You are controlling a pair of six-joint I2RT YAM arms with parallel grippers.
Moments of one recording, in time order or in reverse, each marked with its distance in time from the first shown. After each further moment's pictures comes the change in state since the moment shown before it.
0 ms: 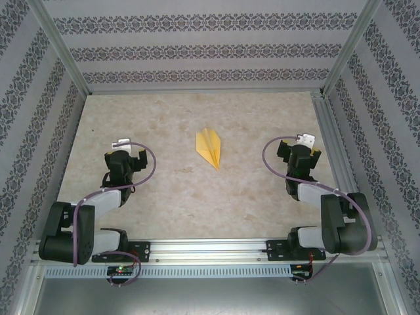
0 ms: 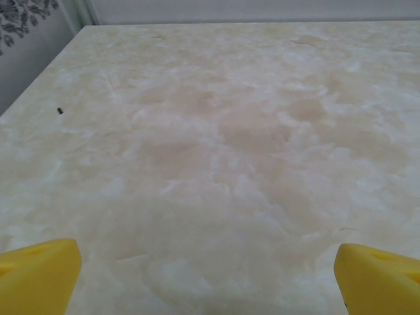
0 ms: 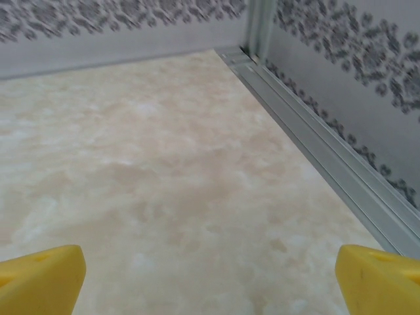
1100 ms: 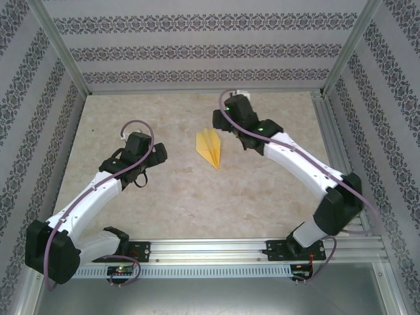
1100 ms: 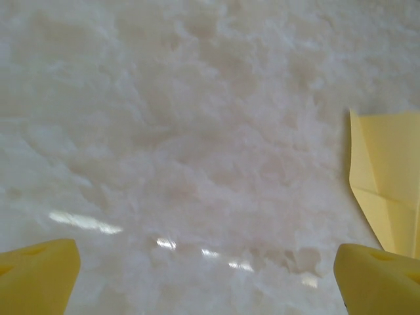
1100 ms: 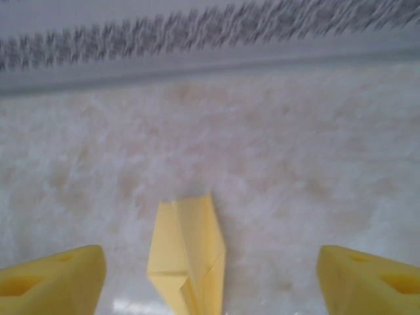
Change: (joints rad) left arm -0.300 -0.153 0.509 -1.062 -0.032 -0.589; right arm 0.574 0.161 1.012 -1.112 -0.007 0.356
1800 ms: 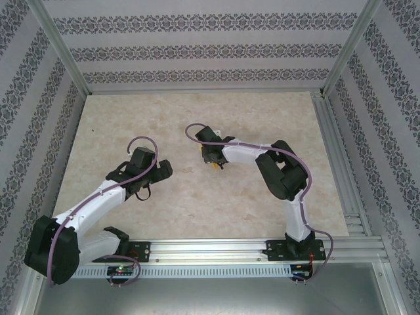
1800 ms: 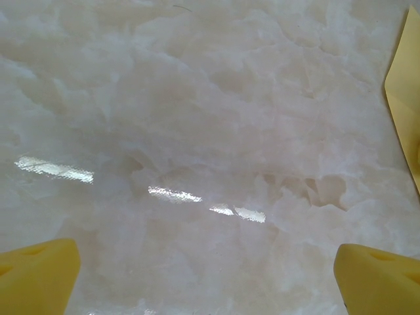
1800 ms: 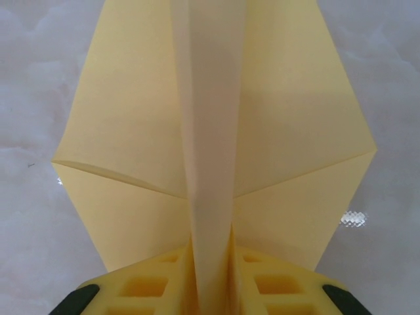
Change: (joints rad) left arm -0.029 -0.002 -0.224 0.106 0.179 -0.095; right arm 0.088 0.576 -0.005 0.094 -0.115 0.065
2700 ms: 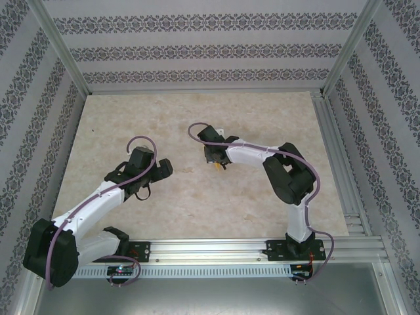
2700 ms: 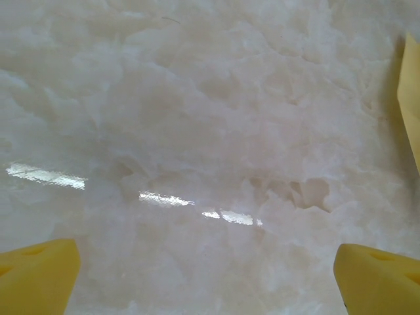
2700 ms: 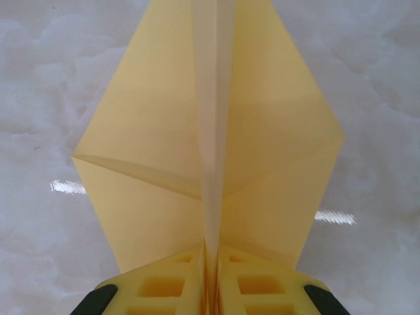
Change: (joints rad) left arm 0.000 -0.023 0.000 0.011 0.007 0.000; right arm 0.006 -0.077 -0.039 -0.036 0.031 0.003
